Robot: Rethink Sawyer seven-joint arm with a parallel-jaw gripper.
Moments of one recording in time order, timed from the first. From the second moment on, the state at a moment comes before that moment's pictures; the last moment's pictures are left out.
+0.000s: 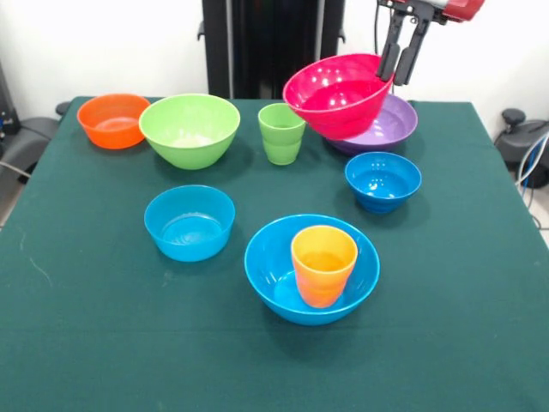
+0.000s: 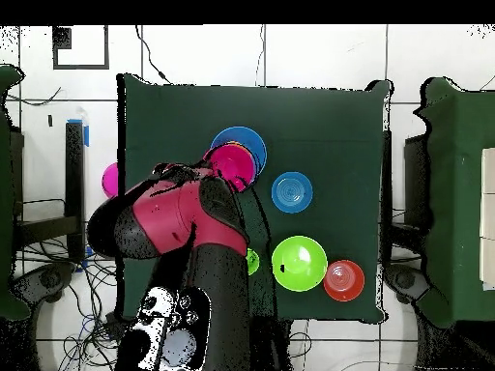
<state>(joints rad) 0.13 -0.85 -0.15 1.55 -0.44 0.46 2.24</state>
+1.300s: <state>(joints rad) 0.35 -0.55 -0.45 1.34 -0.58 0.32 2.24</state>
